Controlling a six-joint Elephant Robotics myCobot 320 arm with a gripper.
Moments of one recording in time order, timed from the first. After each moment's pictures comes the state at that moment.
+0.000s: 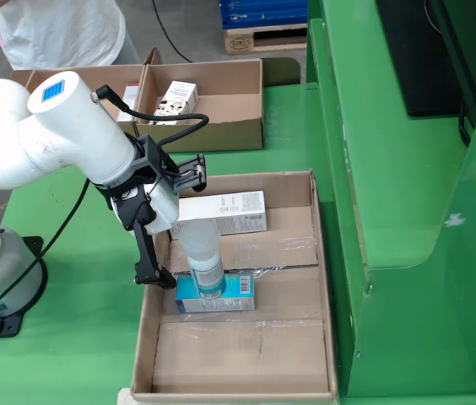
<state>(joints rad) 0.15 -0.17 -1.18 0.14 1.54 0.05</state>
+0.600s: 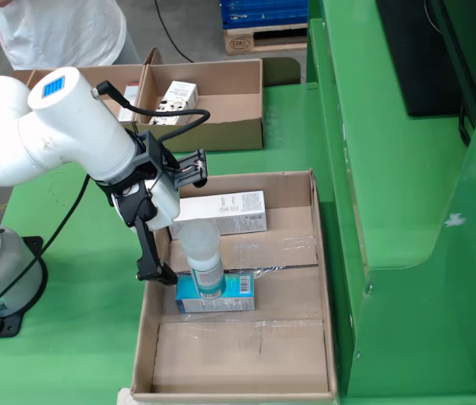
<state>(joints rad) 0.15 -0.18 -1.13 0.11 1.54 0.04</state>
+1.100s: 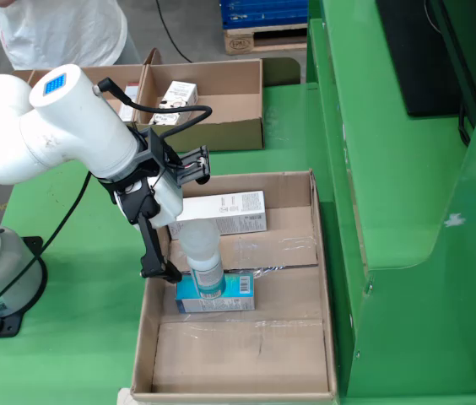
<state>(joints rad) 0.15 -0.21 -1.08 0.10 1.54 0.03</state>
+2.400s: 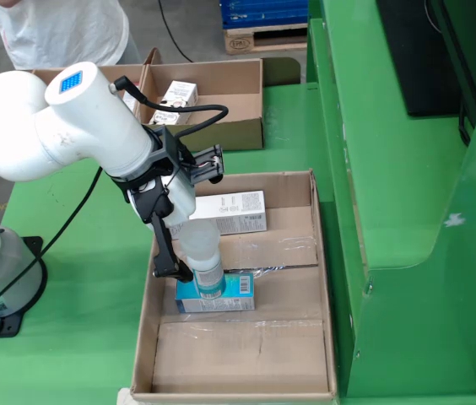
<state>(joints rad) 0.13 -0.36 -0.85 0.01 1.55 0.02</state>
